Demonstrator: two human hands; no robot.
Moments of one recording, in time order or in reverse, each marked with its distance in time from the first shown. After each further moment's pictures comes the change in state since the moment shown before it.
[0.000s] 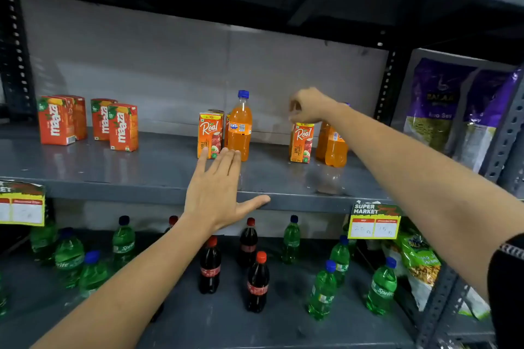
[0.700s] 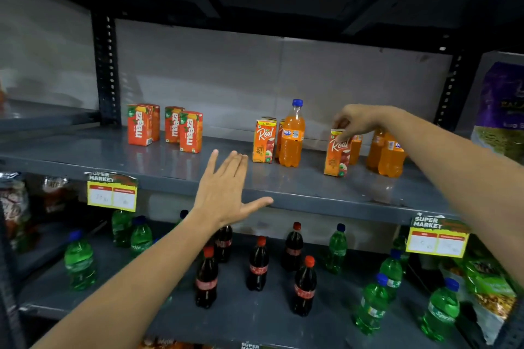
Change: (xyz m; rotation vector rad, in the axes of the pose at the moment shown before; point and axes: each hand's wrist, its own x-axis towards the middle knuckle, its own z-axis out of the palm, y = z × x) left_hand -0.033 -0.081 -0.009 0.135 -0.010 -0.056; right_hand 0.000 -0.021 -0.011 0.051 -0.327 -0.032
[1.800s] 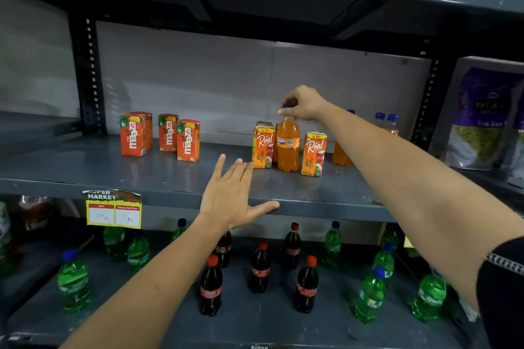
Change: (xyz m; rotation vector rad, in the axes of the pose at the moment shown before) left_hand 0.012 -0.016 -0.001 -0.090 -0.027 0.088; right_hand 0.051 -0.097 -0.010 0.354 0.423 -0.009
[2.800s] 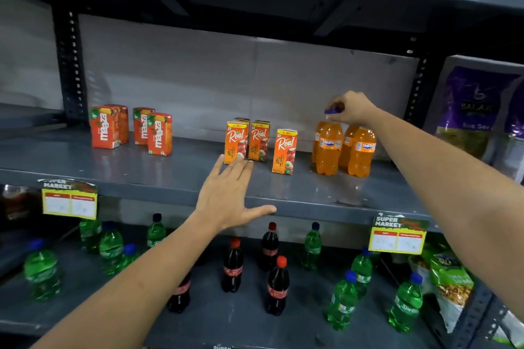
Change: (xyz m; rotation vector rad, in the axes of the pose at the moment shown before) left_hand 0.018 0.071 0.002 0.024 0.067 0.012; right_hand -0.048 0.147 -0.066 -0.231 0.011 0.094
